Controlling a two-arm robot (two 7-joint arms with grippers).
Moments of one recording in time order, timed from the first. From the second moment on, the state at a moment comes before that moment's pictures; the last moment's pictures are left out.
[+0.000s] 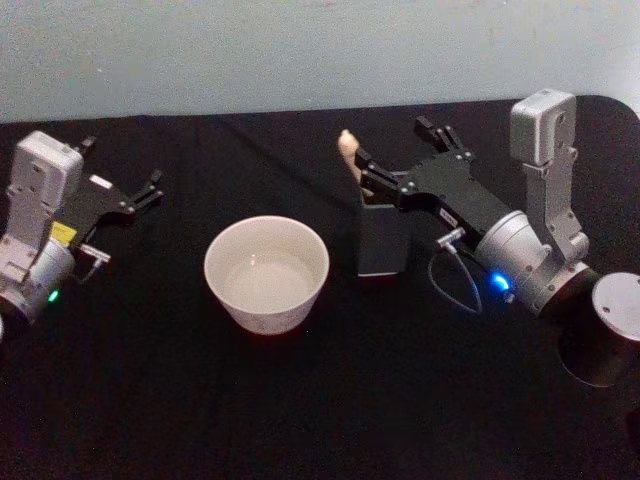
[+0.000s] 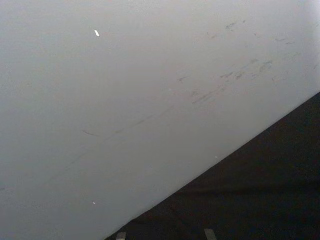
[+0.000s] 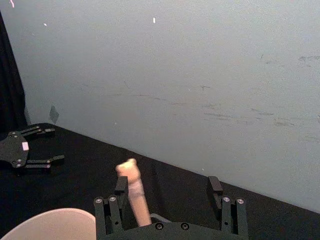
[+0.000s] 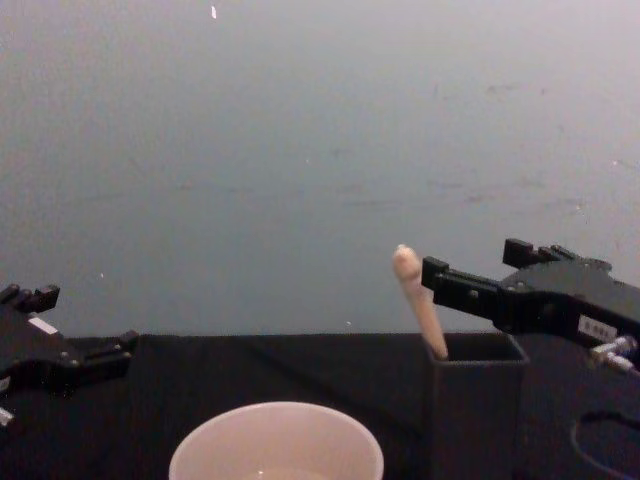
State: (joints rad) left arm -0.20 0.60 0.45 -1.41 -0.25 -0.12 0.03; right arm 0.10 0.29 -0.31 -1.61 0.28 0.00 0.27
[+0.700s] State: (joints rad) left arm -0.20 0.60 0.45 -1.41 -0.25 -0.12 0.03; right arm 0.12 0.27 -0.24 -1.67 0.36 -0.04 0.28
